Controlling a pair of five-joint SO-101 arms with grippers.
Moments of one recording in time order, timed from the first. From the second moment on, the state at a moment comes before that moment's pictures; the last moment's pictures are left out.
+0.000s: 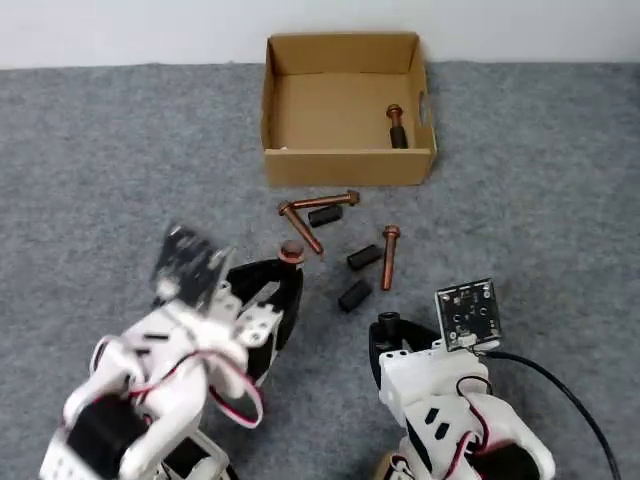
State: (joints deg) left arm 33.6 -75.5 45.0 68.6 17.5; right arm -26.7 -103.8 64.5 84.6 -11.6
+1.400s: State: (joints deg) left arm 27.1 -94.1 61.5 52.6 36.9; right arm -46.7 -89.1 63.5 58.1 3.6
